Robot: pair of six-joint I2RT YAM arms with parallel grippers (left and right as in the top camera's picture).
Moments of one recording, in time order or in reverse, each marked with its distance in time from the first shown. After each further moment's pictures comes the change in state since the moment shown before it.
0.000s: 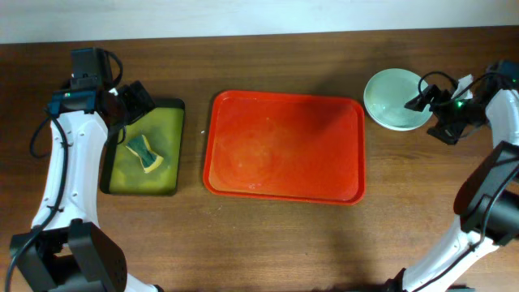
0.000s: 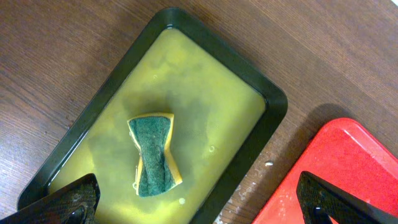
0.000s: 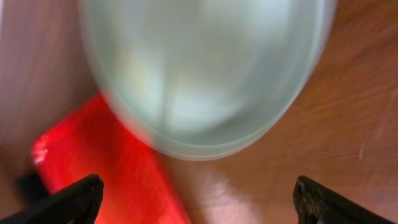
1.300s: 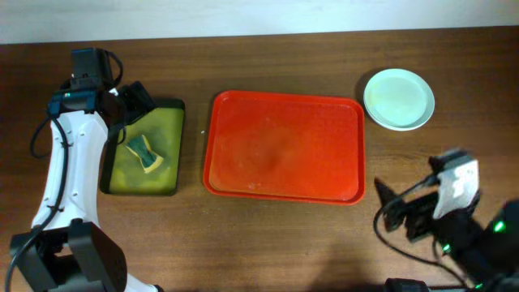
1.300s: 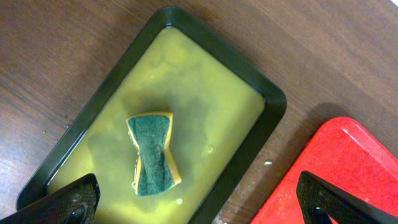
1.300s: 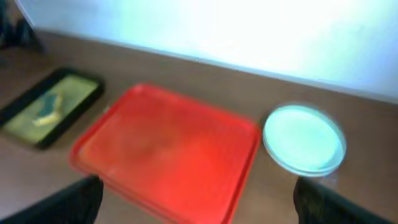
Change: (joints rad) left arm 0.000 0.000 0.000 0.001 0.003 0.000; right arm 0.365 -1.493 -0.566 0.062 0.151 -0.364
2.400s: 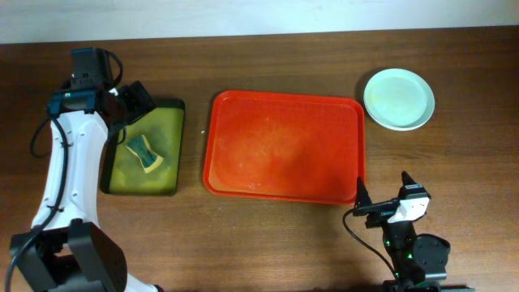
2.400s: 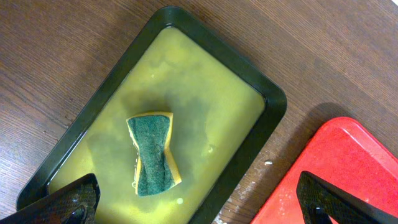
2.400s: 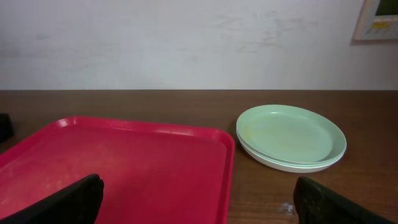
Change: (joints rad) left arm 0.000 0.000 0.000 0.000 0.000 0.000; right arm 0.135 -0.578 -1.101 0.890 0.329 0.241
